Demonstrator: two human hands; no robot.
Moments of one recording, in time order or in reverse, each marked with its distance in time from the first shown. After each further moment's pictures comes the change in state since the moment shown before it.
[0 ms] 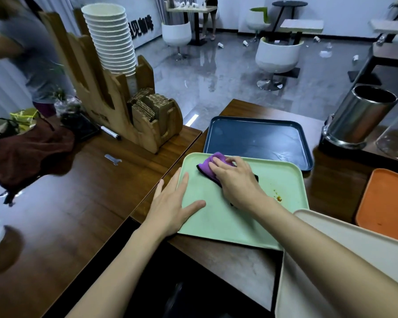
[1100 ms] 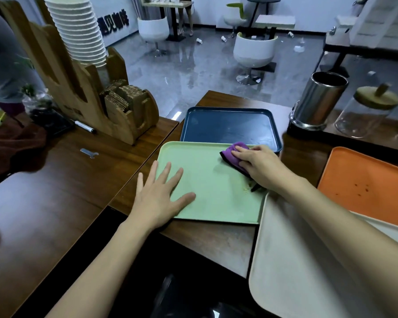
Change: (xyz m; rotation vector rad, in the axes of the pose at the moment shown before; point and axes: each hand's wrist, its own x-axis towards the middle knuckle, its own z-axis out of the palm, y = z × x) left_hand -0.017 0.028 0.000 0.155 -0.027 0.003; right_hand -0.060 0.088 -0.051 0.084 -0.082 0.130
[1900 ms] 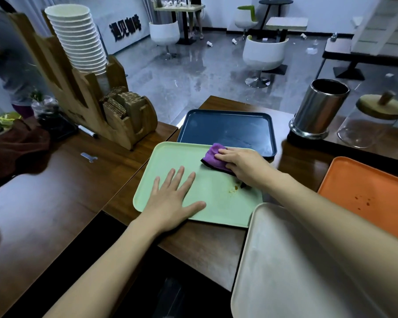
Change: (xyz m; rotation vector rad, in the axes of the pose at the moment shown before) left_hand 0.018 0.042 0.006 0.076 -0.173 0.032; right_hand 0.033 0.006 -0.002 0.032 -0.037 -0.200
